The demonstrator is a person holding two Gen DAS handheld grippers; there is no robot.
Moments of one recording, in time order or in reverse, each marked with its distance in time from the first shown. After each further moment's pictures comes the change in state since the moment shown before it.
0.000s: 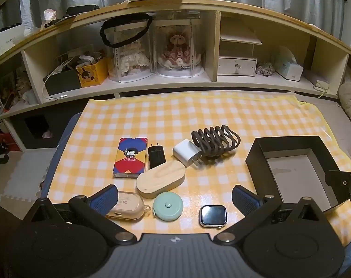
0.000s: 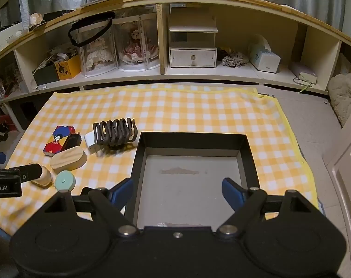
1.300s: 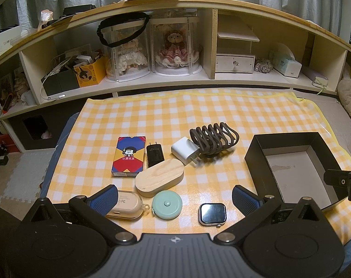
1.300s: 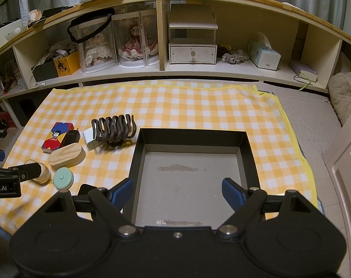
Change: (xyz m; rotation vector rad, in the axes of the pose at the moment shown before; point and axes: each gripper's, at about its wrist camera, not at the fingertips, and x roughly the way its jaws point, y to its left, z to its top) left arm 0.000 -0.003 0.001 0.008 0.007 -0.002; right arm 0.004 0.001 -0.002 -0.004 0.011 -0.005
